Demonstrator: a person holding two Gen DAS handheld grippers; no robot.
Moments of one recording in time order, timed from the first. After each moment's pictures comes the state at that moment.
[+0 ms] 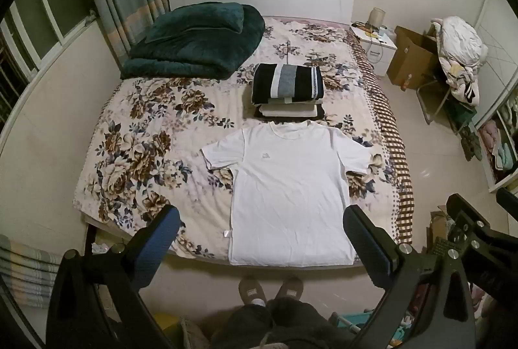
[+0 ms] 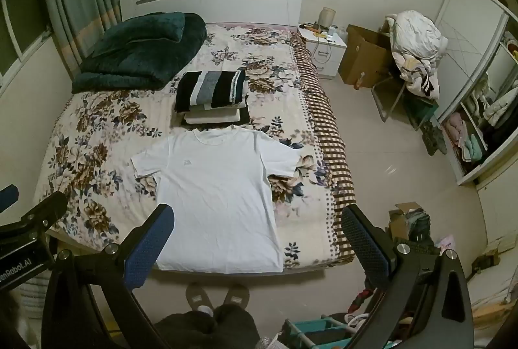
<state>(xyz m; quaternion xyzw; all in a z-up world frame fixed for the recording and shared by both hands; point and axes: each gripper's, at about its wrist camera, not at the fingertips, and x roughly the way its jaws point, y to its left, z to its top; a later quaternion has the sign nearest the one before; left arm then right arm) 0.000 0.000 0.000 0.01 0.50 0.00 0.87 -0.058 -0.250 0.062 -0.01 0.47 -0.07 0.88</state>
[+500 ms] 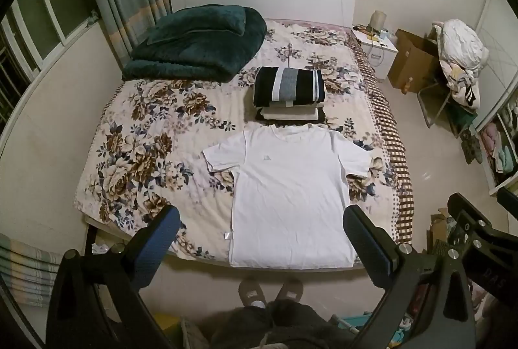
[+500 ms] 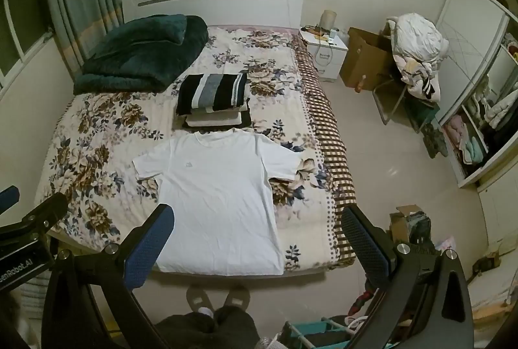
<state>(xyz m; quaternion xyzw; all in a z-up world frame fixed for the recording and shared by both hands) 0.000 0.000 0.000 0.01 0.50 0.00 0.87 -0.058 -0.250 0.066 -0.01 0.47 -0.07 0.88</state>
